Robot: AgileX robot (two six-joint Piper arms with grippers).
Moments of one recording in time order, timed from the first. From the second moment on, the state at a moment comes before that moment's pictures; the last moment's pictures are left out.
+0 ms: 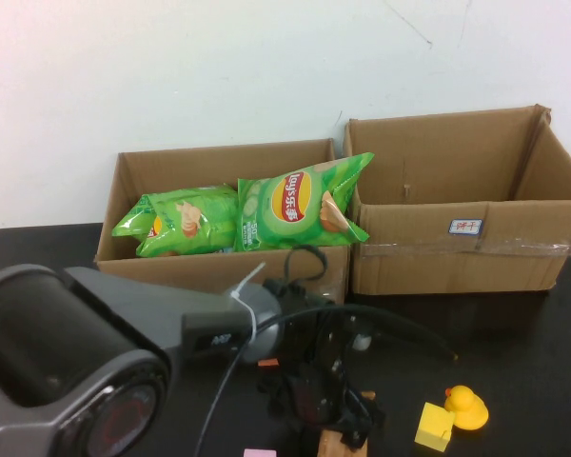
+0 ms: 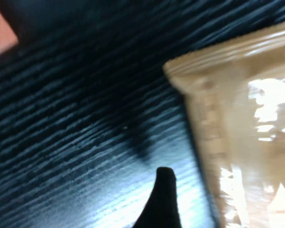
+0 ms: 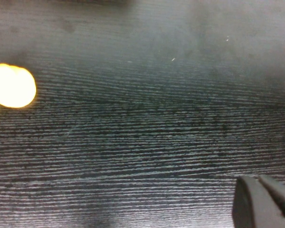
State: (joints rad) right arm 0.38 1.12 -0.81 -0.45 1.01 0.44; left arm -0.73 2.24 -1.37 -0.18 0.62 -0.17
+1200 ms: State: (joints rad) right arm 0.38 1.12 -0.81 -0.43 0.98 0.44; left arm -0.73 2.28 -1.38 -0.48 0.64 0.00
